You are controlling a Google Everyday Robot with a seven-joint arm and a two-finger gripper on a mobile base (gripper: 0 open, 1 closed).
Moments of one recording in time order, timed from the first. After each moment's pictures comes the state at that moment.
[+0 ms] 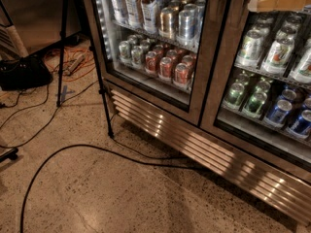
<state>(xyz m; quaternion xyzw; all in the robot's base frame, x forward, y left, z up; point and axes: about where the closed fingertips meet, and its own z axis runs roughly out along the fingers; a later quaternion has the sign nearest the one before) 0.622 -0.259 1.117 -0.42 0.56 0.06 0.71</state>
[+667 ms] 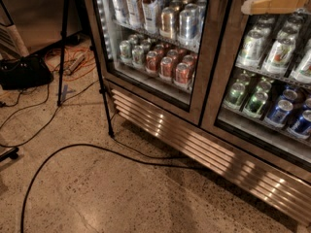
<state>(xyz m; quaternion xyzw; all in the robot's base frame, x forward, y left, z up) 0.629 -0.249 1.108 -0.42 0.56 0.10 0.71</state>
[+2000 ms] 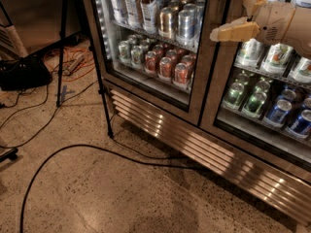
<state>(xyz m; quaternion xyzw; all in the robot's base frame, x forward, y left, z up) 0.677 -0.191 1.010 -0.41 0.58 0.28 0.65</state>
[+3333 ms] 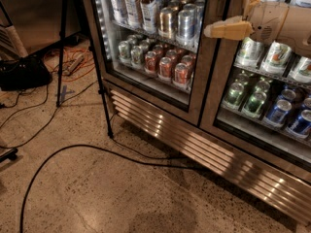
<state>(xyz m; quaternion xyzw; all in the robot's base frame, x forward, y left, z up) 0.685 -0.182 1.004 -0.42 0.58 0.29 0.64</state>
